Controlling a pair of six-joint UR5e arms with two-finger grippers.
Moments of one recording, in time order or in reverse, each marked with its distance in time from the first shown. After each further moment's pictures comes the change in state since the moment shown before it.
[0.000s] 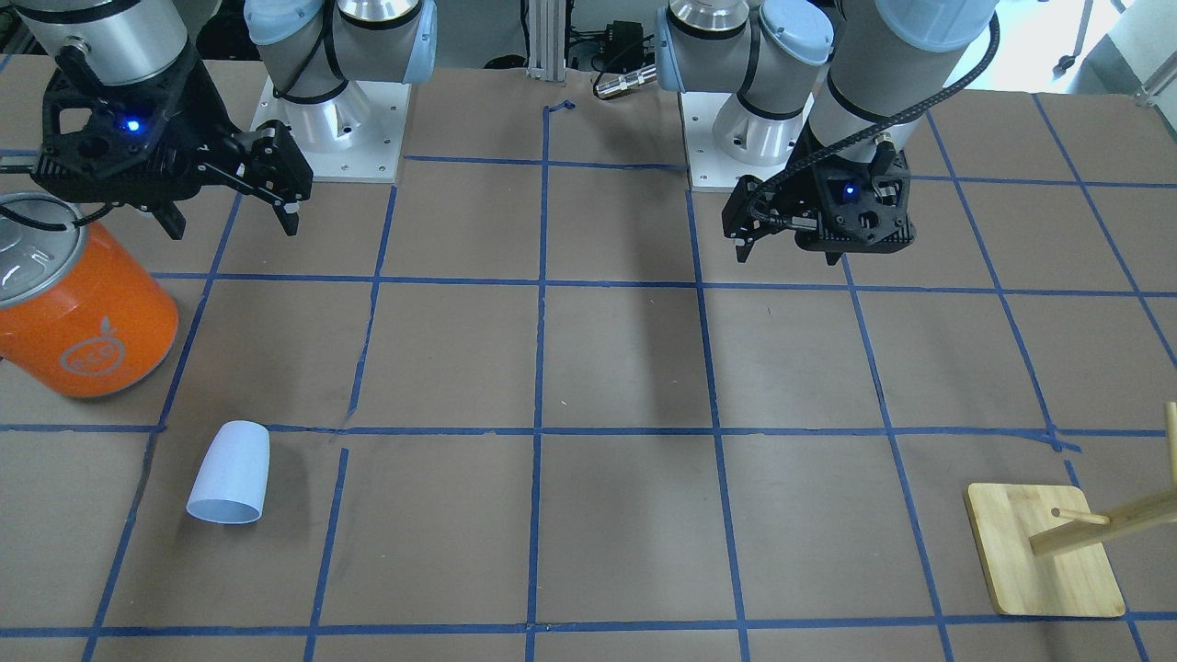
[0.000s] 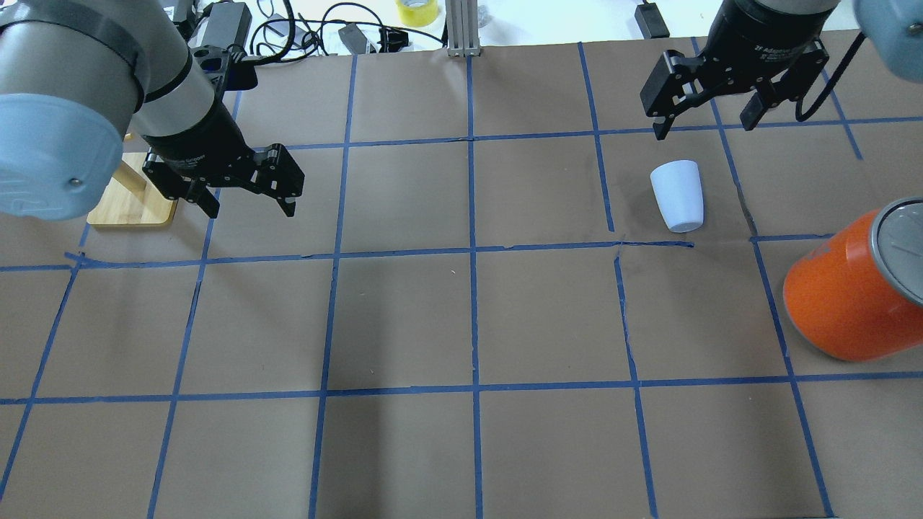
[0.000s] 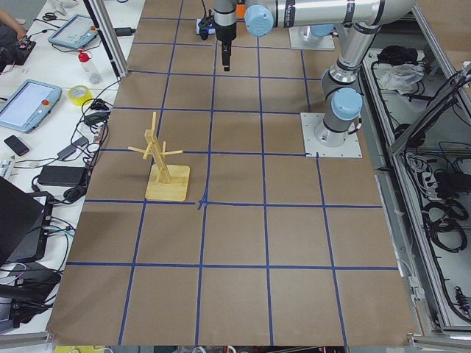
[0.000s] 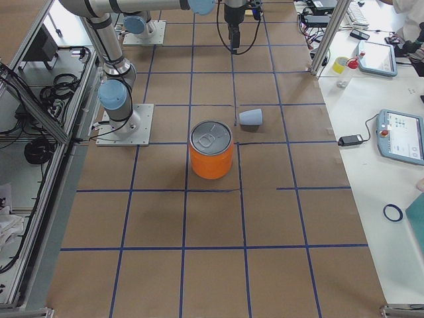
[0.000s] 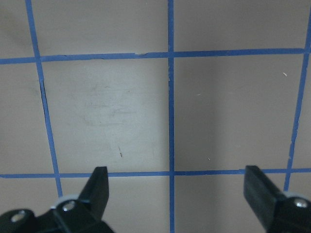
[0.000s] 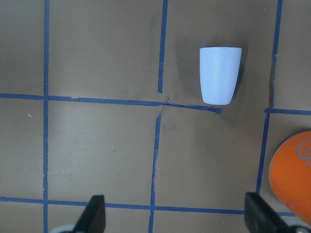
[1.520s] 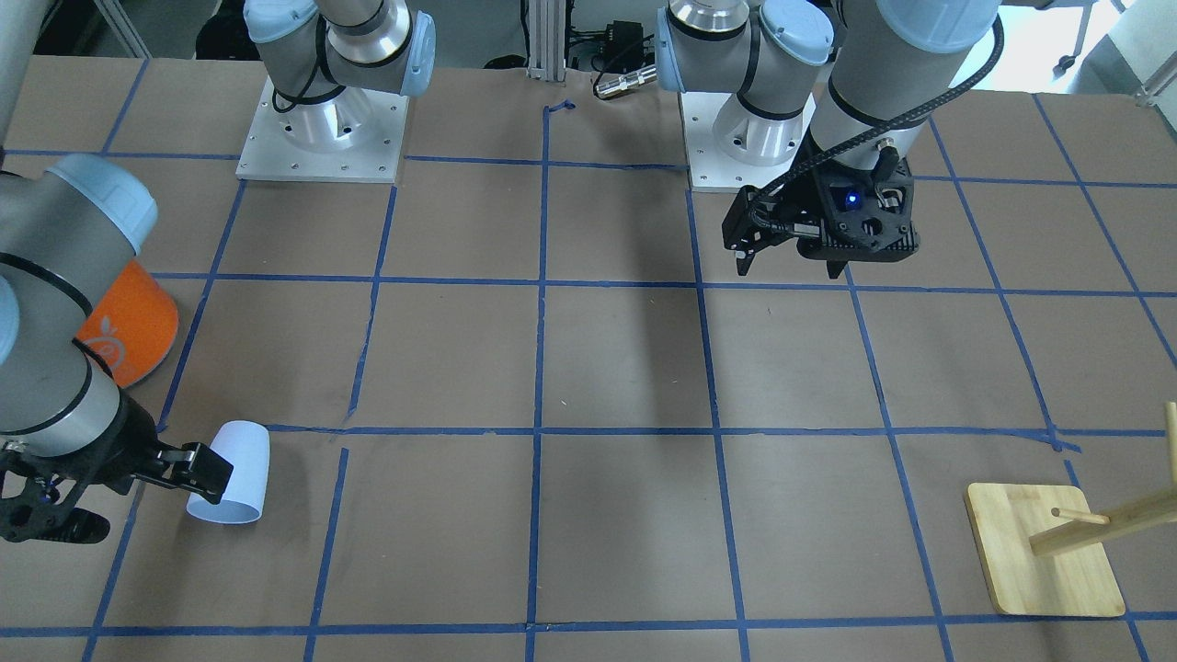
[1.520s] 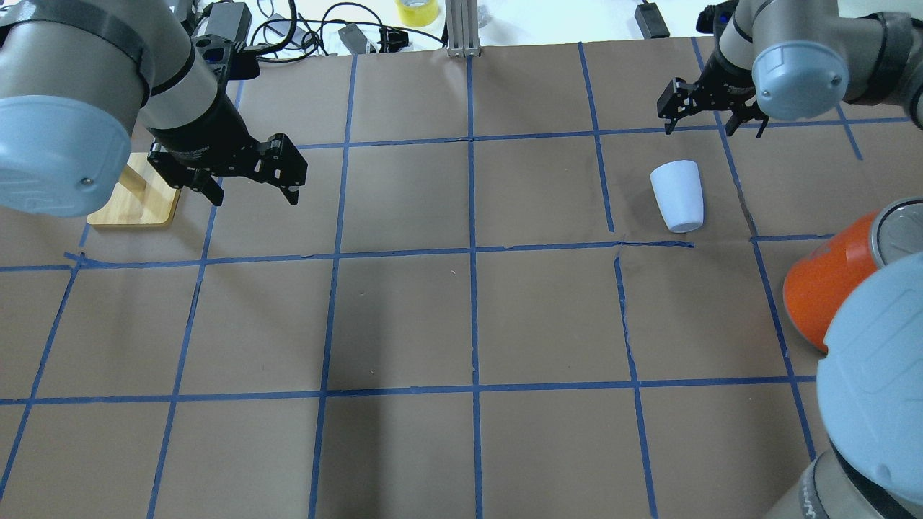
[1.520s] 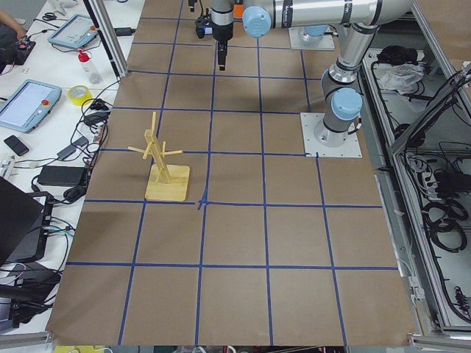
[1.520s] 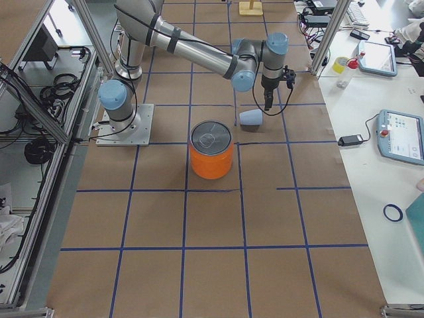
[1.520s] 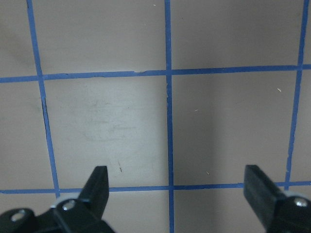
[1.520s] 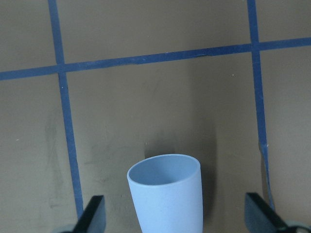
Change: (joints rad) left arm -0.003 -0.012 0.004 0.054 -0.004 0.003; right arm -0.161 0.432 0.059 -0.527 0.007 0.021
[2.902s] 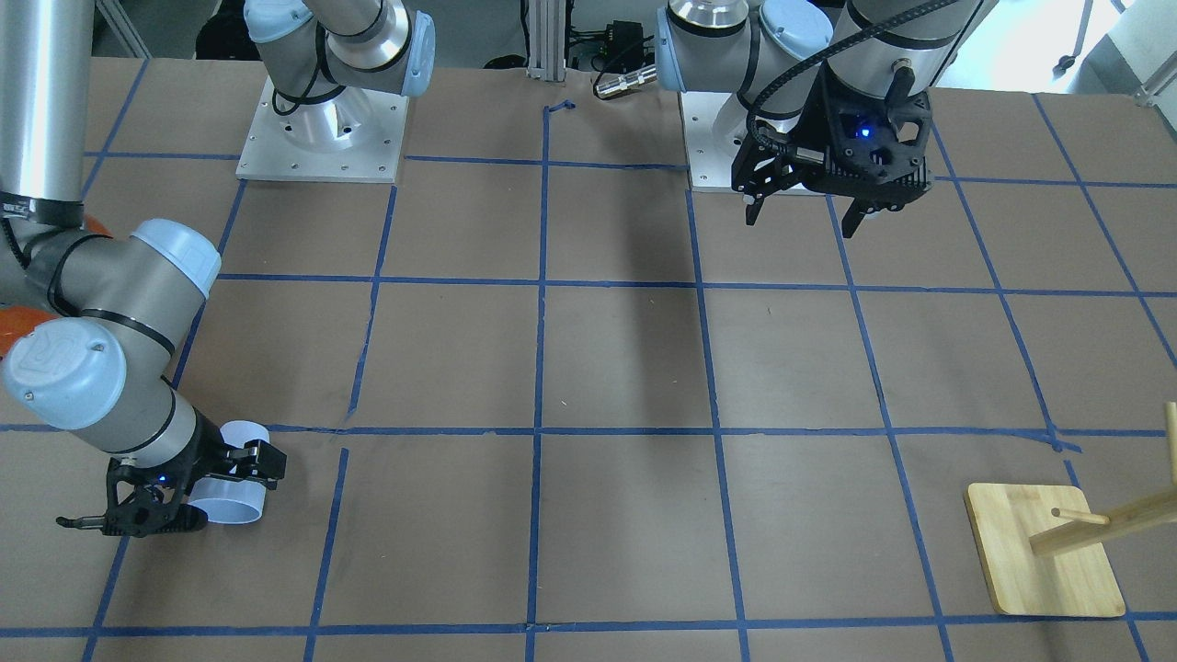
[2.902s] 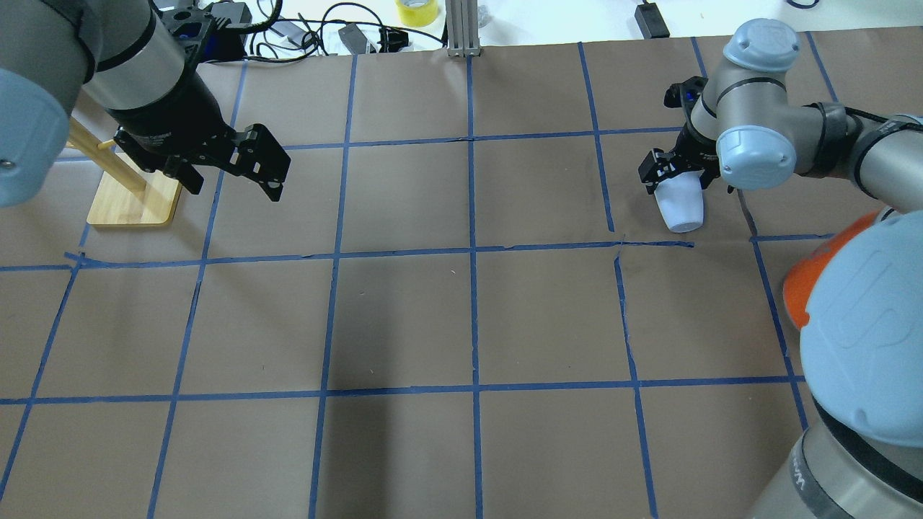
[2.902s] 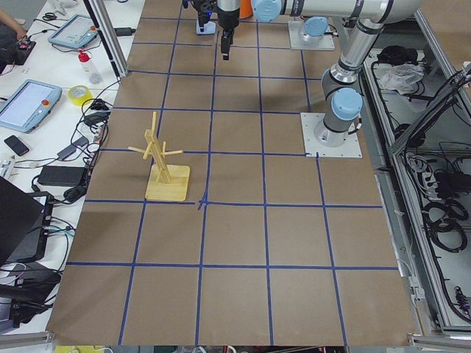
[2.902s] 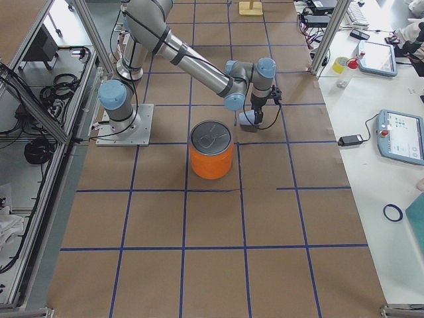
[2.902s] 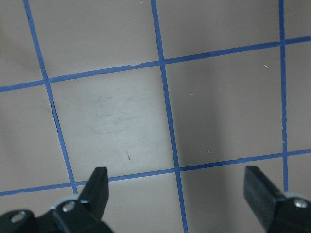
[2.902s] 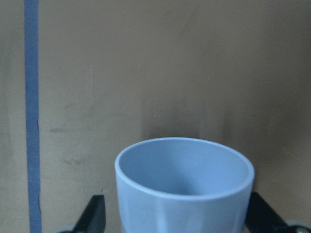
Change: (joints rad) left arm -0.001 0.051 0.069 -0.115 -0.001 0.118; right arm -0.002 0.059 0.160 -0.163 0.005 -0.184
